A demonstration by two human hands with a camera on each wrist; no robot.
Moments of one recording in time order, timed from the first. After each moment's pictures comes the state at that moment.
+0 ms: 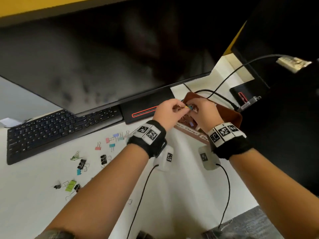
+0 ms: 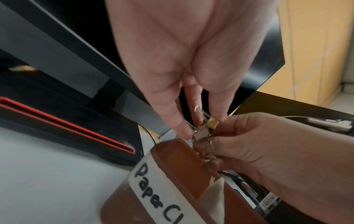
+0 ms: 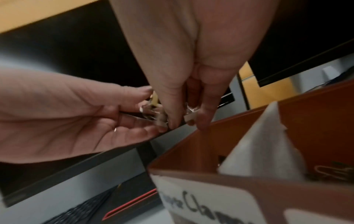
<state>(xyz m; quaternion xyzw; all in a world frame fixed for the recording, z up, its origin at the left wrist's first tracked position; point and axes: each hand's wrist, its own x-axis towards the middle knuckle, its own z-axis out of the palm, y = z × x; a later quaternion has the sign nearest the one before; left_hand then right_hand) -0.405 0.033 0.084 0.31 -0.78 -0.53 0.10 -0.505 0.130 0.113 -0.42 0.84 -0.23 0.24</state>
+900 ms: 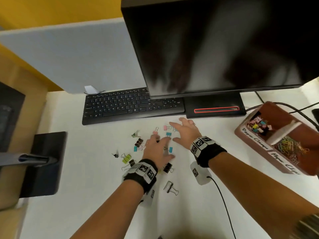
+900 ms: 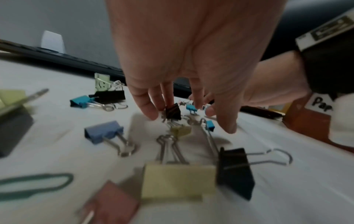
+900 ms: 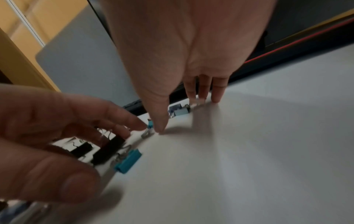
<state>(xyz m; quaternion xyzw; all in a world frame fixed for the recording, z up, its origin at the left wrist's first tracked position) -0.159 0.004 0.000 0.52 -0.77 -0.36 -0.05 -0.322 0.011 0.002 -0.60 0.75 -0.01 0.29</state>
